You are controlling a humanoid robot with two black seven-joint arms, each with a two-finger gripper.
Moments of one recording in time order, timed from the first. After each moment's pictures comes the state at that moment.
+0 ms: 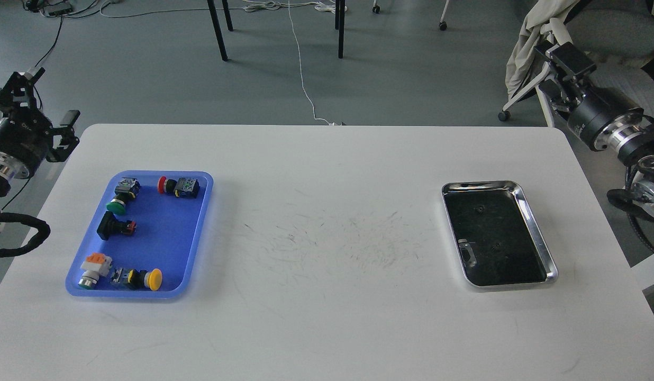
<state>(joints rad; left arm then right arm) -0.75 0.61 -0.53 -0.46 0.07 -0.49 -0.49 1.08 -0.83 -0.04 1.11 -0.30 -0.17 0.49</state>
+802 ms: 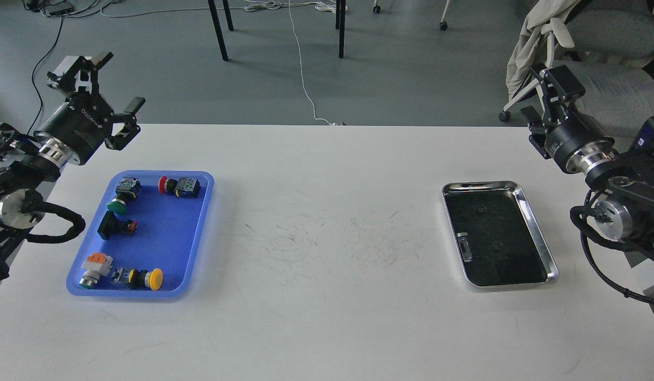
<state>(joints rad) -0.76 0.62 -0.49 -0.71 0.07 -0.49 -0.45 0.89 -0.72 0.14 1.09 -0.19 -0.17 0.49</state>
